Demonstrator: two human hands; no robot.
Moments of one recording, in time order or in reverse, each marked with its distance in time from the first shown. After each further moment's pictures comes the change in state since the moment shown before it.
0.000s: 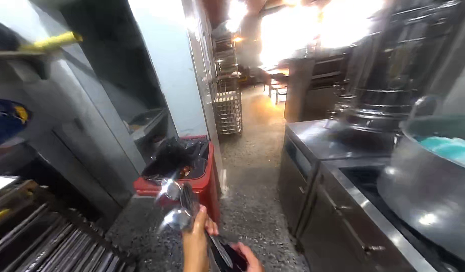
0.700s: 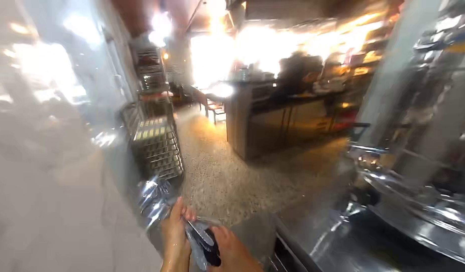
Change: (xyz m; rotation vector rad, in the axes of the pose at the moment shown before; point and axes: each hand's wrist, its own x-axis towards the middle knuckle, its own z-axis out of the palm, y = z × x) left_hand 0.656 -0.337 0.458 -0.284 -0.245 -0.298; right_hand 0.650 -0.497 0.084 -1.433 0.005 -0.576
